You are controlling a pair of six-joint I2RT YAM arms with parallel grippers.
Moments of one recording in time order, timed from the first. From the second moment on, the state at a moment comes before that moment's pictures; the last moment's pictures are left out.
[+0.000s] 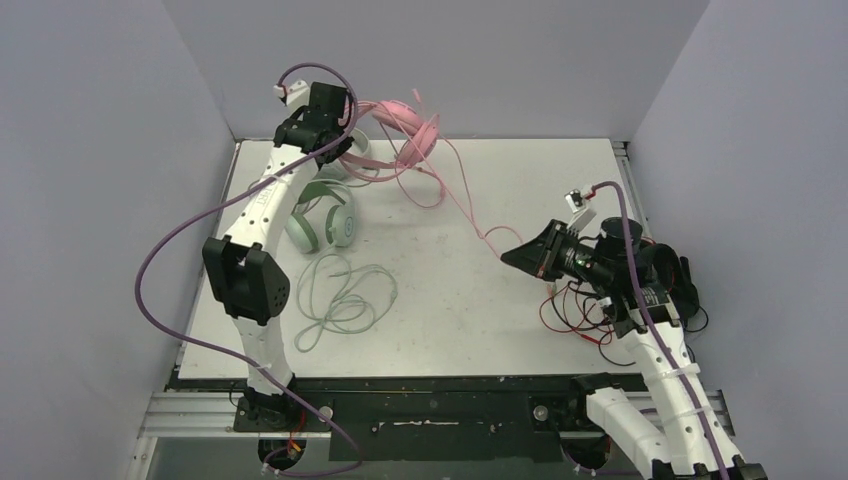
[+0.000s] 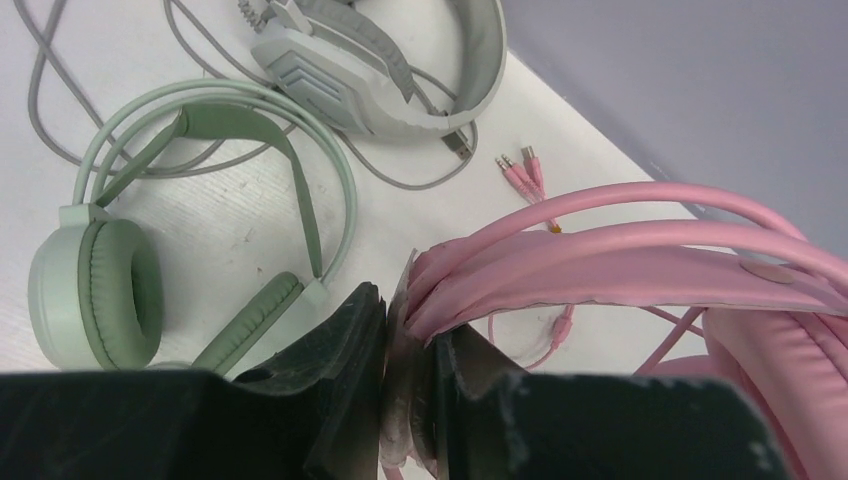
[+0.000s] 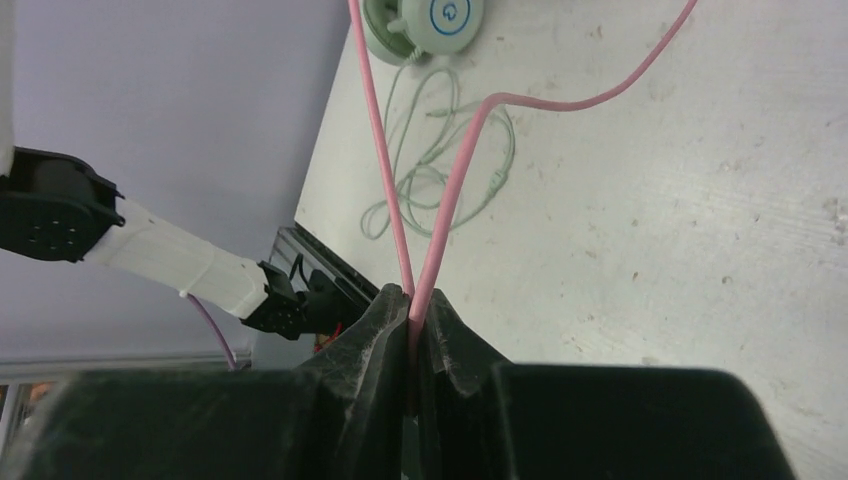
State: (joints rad) left arm -0.29 1.94 2.05 -0.82 -0.46 -0.85; right arm 0.17 0.79 0.89 -0.47 -0.70 0.64
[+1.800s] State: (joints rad) left arm -0.27 1.43 1.58 -0.69 0.31 -0.66; right arm 0.39 1.14 0.67 -0.09 -0.33 0.62
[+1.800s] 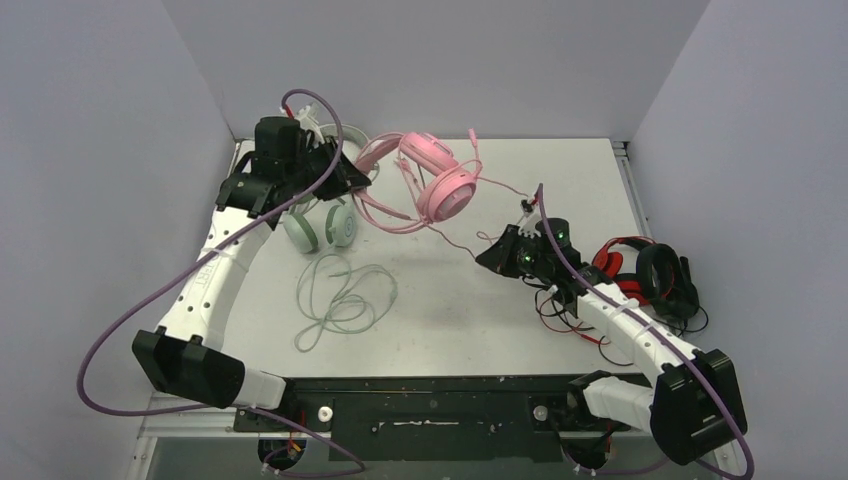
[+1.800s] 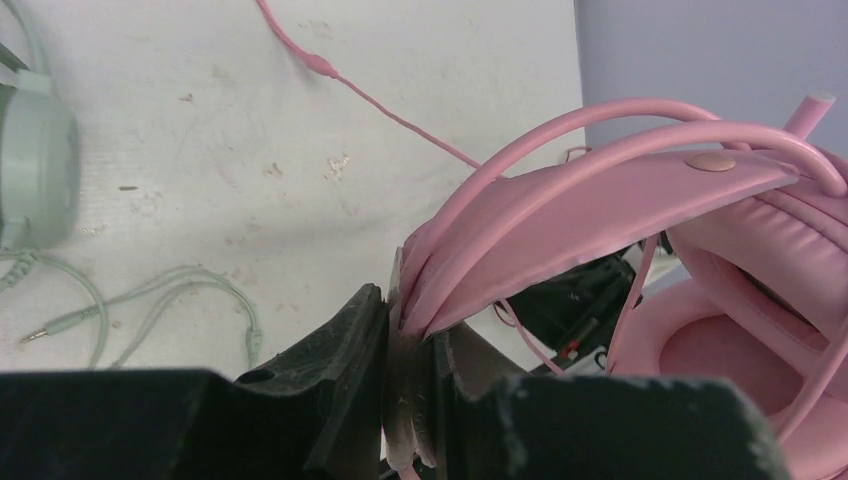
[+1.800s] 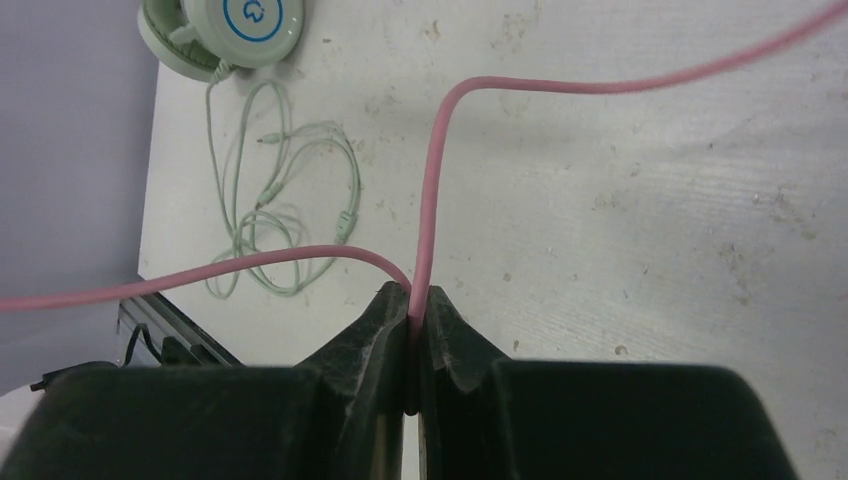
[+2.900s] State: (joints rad) left arm -0.52 1.27 1.27 -0.75 0.49 -0.27; right arm 0.20 1.24 0.67 0.12 -0.52 0.64
